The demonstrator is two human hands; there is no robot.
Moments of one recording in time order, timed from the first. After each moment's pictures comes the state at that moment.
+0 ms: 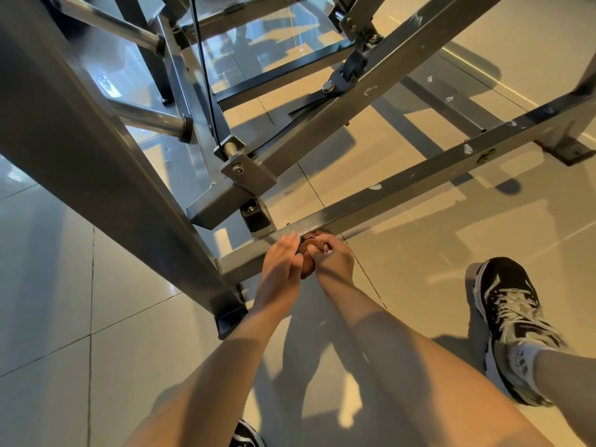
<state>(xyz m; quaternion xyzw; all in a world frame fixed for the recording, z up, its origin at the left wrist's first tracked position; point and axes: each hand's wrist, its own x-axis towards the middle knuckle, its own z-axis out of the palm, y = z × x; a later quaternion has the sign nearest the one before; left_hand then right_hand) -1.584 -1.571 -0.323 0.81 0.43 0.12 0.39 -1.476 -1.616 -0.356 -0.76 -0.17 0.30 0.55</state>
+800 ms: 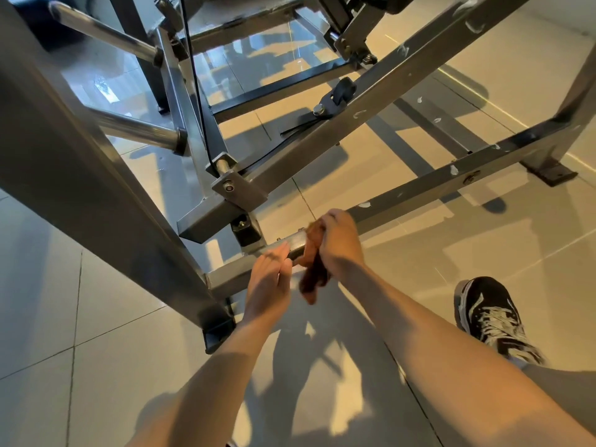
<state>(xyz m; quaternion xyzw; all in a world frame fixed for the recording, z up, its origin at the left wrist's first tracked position) -1.574 -1.568 -0.318 0.85 0.41 0.16 0.30 -1.397 -1.596 -0.325 -0.83 -0.41 0.16 0.34</state>
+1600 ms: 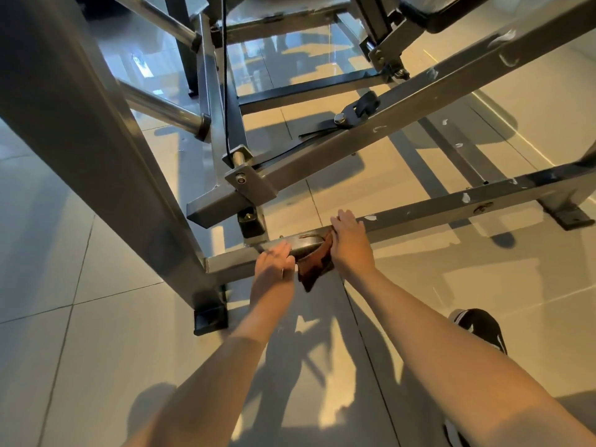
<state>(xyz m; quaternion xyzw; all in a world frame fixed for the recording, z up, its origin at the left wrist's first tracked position) -1.553 -1.579 -0.331 0.81 0.50 0.16 0.27 -1.371 -1.599 -0.327 -0.80 -0.53 0.13 0.26</state>
